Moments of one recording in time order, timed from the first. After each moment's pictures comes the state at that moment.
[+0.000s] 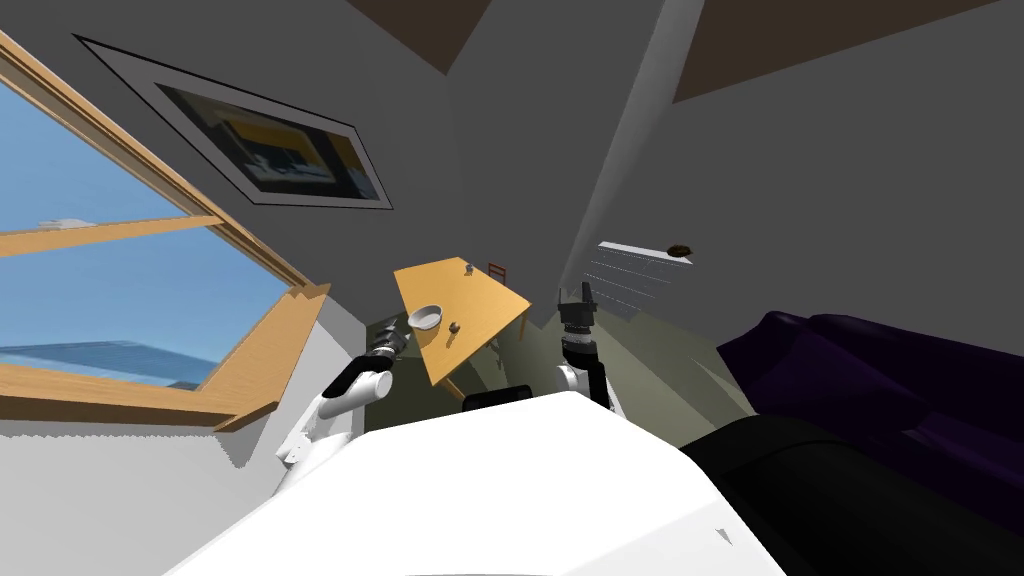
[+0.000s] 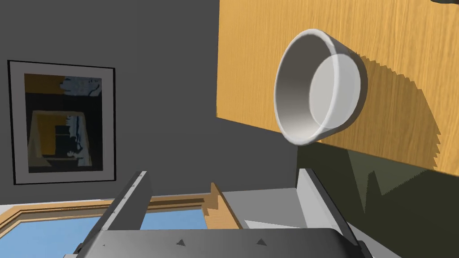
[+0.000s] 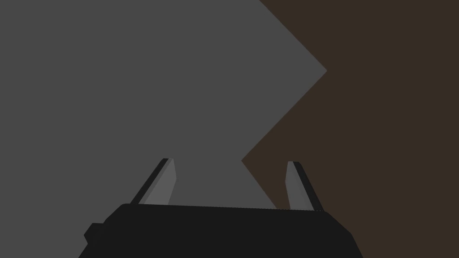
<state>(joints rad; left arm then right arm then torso) 0.22 0.27 0.23 -1.73 0.26 0.25 0.21 0.52 -0.03 0.07 -2.25 -0.11 -0.54 -0.13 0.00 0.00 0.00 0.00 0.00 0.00</state>
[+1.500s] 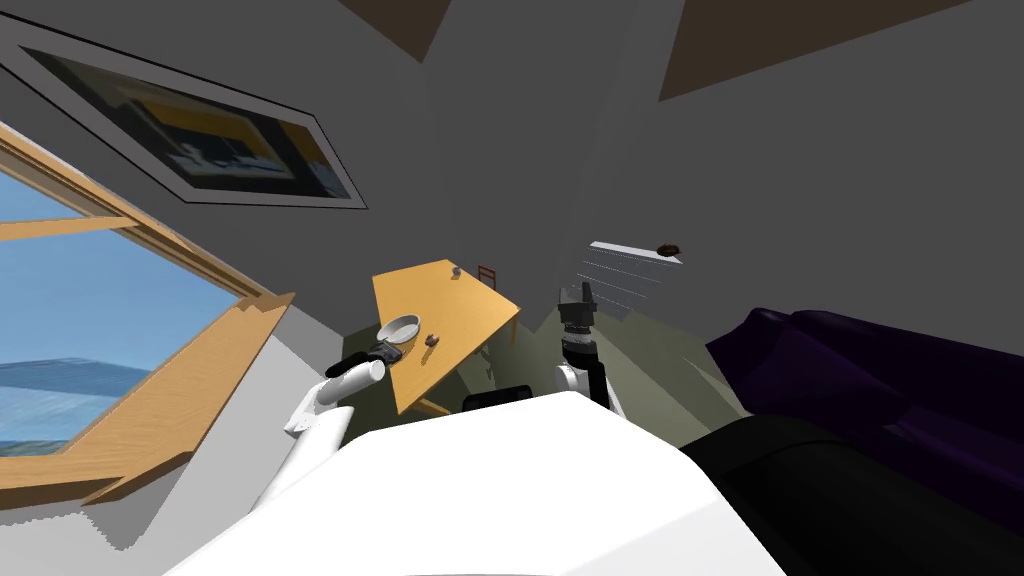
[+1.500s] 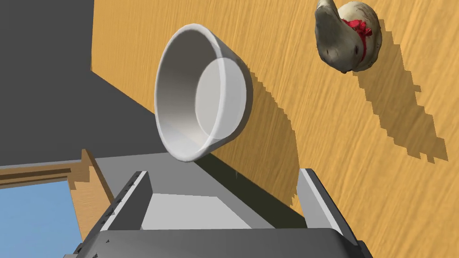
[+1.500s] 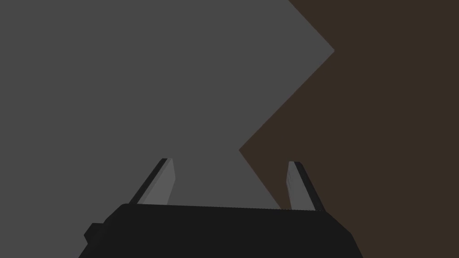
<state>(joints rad) 0.01 0.32 0.37 -1.37 0.30 0.56 0.40 0.52 -0.03 0.07 -2.25 -0.11 -0.54 -0.13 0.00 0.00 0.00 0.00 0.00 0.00</state>
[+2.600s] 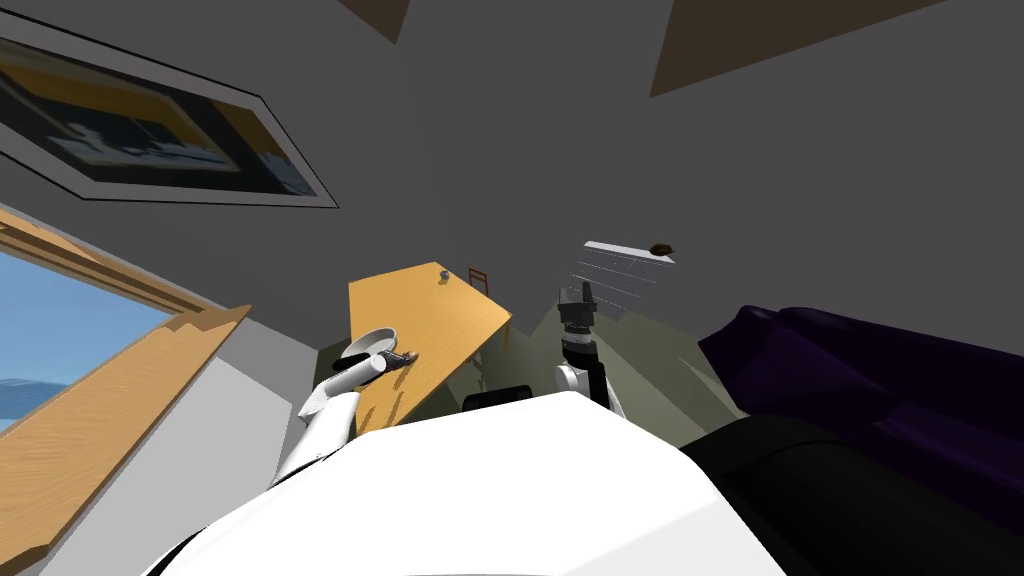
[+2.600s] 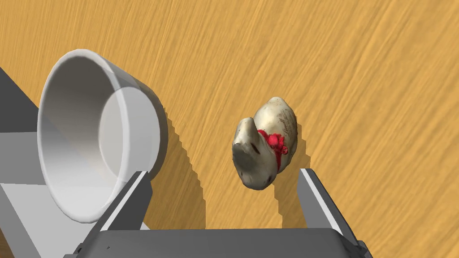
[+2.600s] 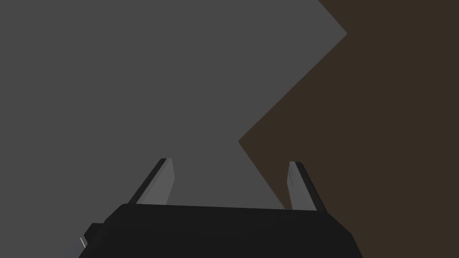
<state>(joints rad) -0.14 0.33 0.47 -1.08 0.32 0.70 0.53 0.52 -0.03 0.07 -2.25 -0.11 -0.54 -0.13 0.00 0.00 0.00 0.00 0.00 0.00</state>
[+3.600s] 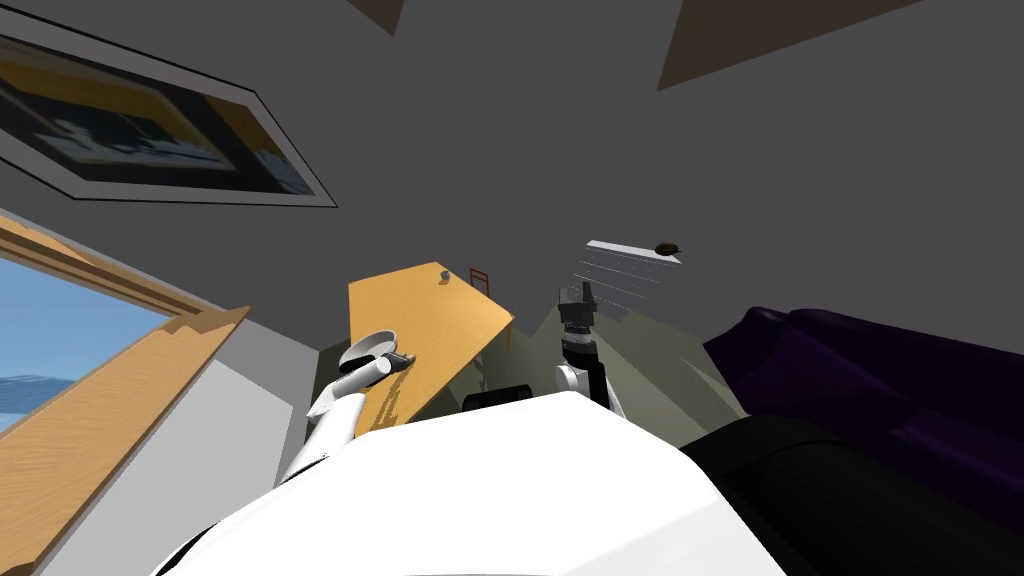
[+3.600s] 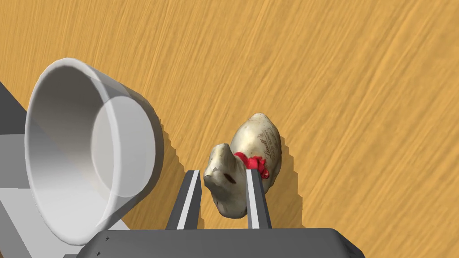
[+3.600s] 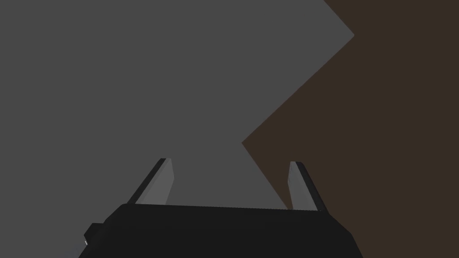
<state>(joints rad) -0.14 0.31 0.47 -1.05 0.32 0.66 0.53 0.52 -0.03 0.07 -2.25 -0.11 -0.54 -0.13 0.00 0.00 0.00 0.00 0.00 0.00</state>
